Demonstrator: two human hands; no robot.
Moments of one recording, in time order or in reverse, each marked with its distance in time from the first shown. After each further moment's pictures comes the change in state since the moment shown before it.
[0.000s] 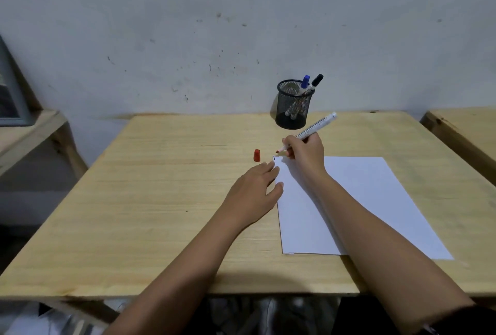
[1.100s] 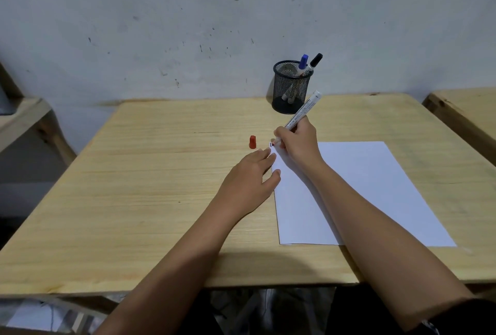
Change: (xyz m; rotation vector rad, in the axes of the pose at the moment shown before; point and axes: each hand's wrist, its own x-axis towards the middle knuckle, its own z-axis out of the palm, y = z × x) left_hand 0.001 -0.001 0.002 -0.025 -0.016 -0.032; right_hand 0.008 0.012 0.003 -0.263 -0.087 -0.157
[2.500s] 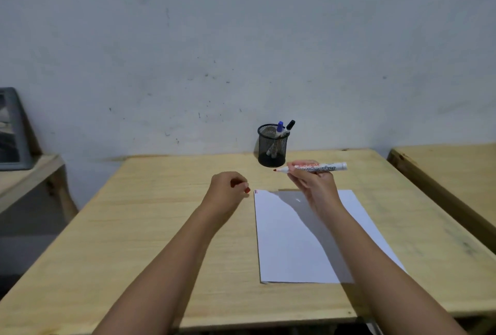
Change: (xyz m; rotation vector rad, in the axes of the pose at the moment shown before) left_hand 0.045 0.004 -0.042 -0.492 0.220 -0.219; right_hand -0.020 -0.032 -0.074 0.642 -0.065 0.059
